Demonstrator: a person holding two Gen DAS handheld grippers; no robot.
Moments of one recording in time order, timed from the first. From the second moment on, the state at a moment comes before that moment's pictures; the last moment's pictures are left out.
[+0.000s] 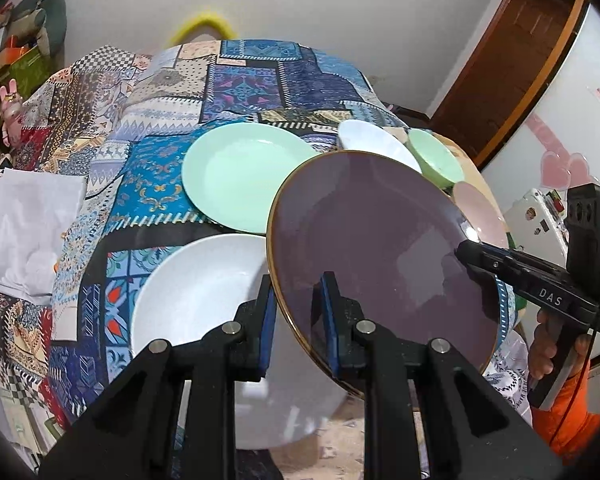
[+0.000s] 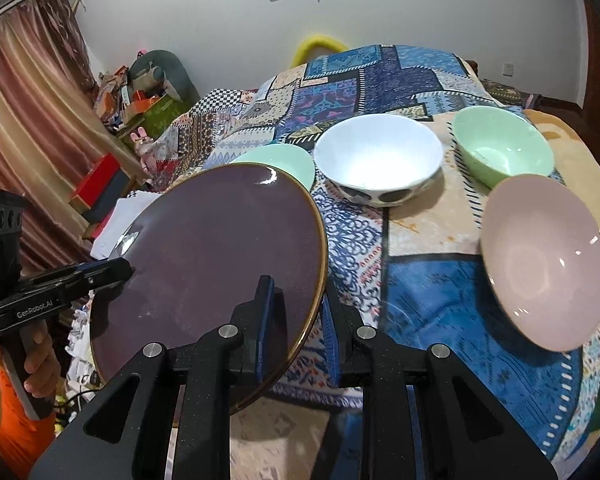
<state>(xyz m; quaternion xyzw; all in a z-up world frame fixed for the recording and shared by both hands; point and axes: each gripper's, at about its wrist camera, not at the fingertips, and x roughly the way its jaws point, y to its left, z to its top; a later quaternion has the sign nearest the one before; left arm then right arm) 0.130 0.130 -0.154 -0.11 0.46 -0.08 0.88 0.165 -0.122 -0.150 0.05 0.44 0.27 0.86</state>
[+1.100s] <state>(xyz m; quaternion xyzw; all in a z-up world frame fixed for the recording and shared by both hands) 0.142 0.031 -0.191 -0.09 0.51 -0.09 0.85 0.152 -0.210 -0.188 0.08 0.46 0.25 0.85</state>
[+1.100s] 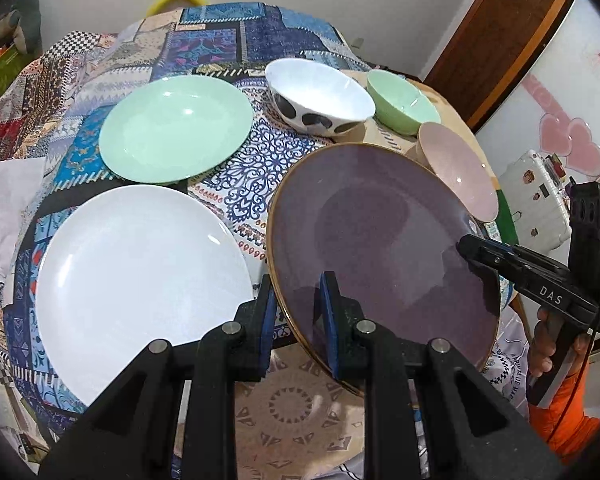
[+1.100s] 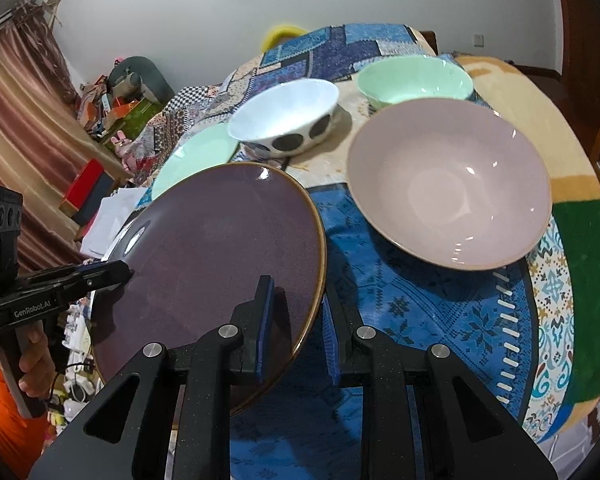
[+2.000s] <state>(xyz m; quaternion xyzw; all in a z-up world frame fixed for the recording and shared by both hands) 0.180 0.028 -0.242 -0.10 0.55 -0.08 0.83 0.168 -0.213 -0.217 0.07 0.48 0.22 0.85</state>
